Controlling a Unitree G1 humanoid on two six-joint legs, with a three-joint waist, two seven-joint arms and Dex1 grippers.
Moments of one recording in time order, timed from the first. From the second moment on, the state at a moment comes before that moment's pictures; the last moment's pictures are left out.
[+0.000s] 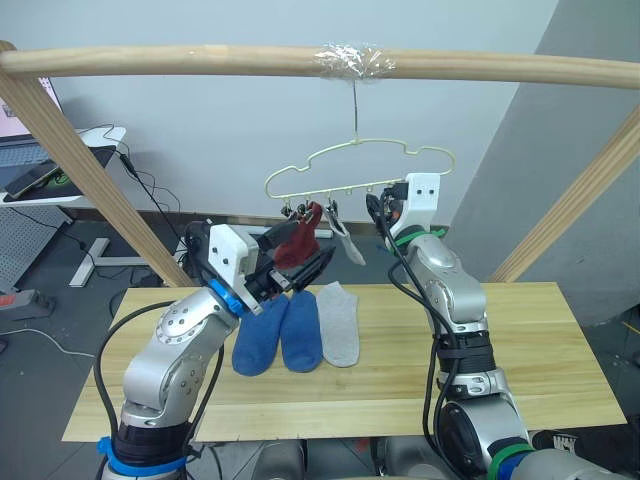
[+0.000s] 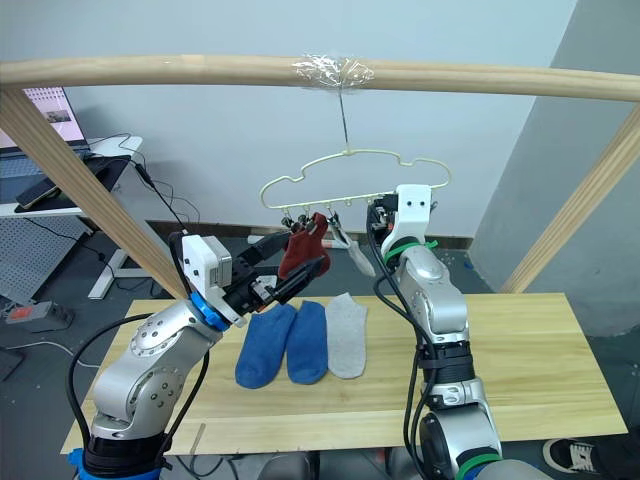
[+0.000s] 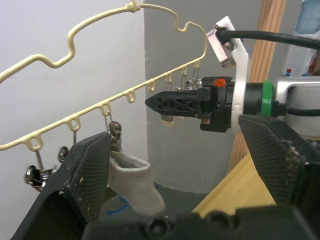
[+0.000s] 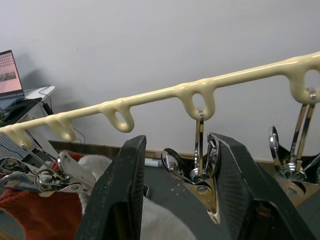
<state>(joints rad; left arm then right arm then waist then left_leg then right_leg) -0.16 0.39 0.05 -0.44 -0.60 0.45 -0.55 -0.62 0.09 -0.05 0.07 0.14 0.51 0.08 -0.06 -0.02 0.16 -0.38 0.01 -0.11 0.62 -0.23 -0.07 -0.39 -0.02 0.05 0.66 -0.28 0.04</state>
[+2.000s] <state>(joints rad) -0.31 0.15 -0.34 0.57 0.10 -0.12 -0.54 -0.62 -0.05 -0.16 -0.20 0.38 0.98 0.11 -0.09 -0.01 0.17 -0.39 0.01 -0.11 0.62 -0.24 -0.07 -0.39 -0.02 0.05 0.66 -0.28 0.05</state>
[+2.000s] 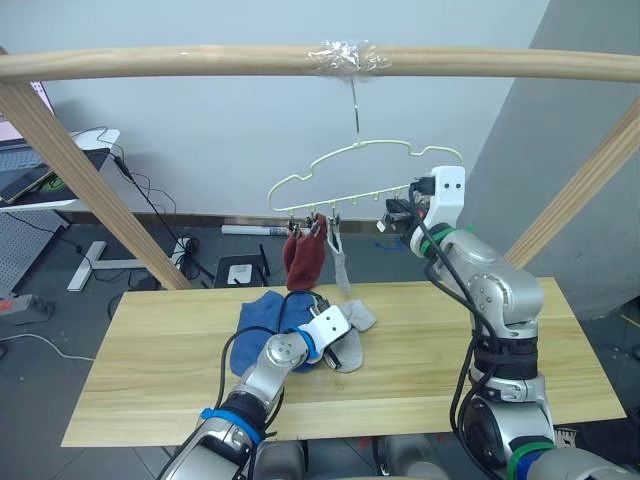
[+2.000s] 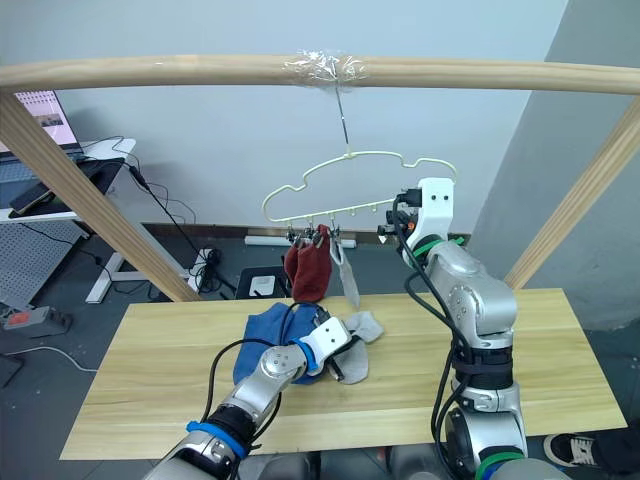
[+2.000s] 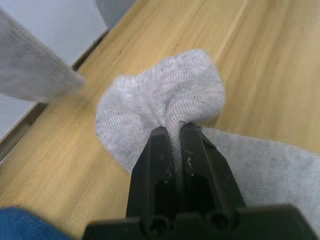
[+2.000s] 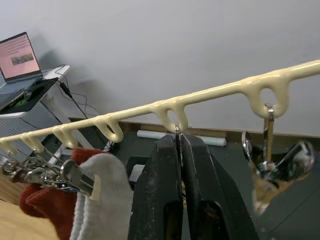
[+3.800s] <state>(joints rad) -0.23 0.09 -0.25 0.07 -0.26 0.09 -0.67 -0.61 -0.10 -0.60 -0.43 0.87 1.61 0.06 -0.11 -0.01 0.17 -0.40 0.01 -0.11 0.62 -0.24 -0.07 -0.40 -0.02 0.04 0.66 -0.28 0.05</state>
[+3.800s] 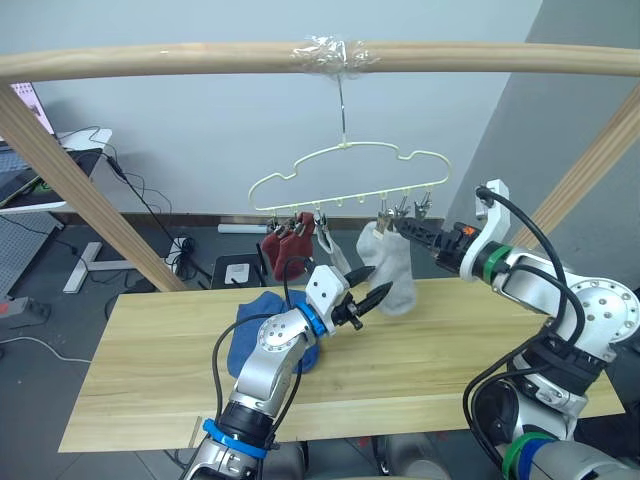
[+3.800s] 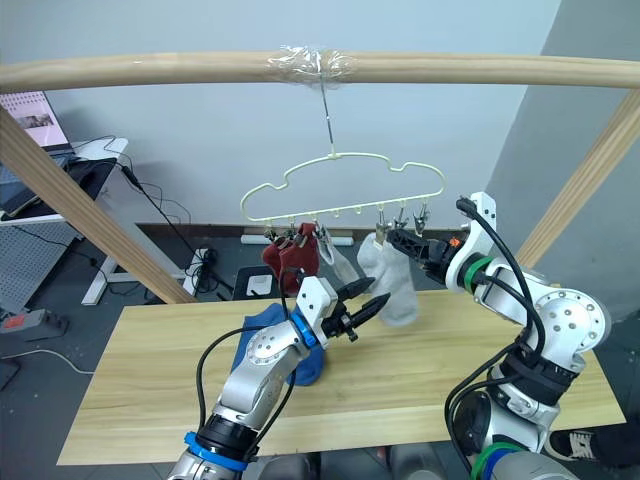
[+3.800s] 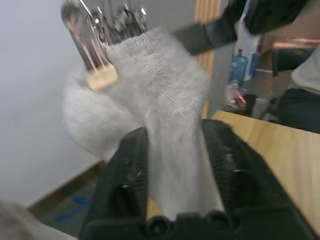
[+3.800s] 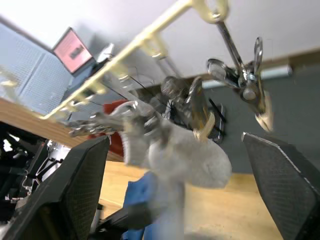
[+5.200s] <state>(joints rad) -0.11 0.38 0.02 -0.44 -0.48 0.45 -0.62 -0.47 -0.05 0.04 -0.05 0.09 0.39 -0.01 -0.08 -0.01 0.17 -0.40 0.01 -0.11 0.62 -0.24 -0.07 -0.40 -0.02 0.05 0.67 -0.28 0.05</state>
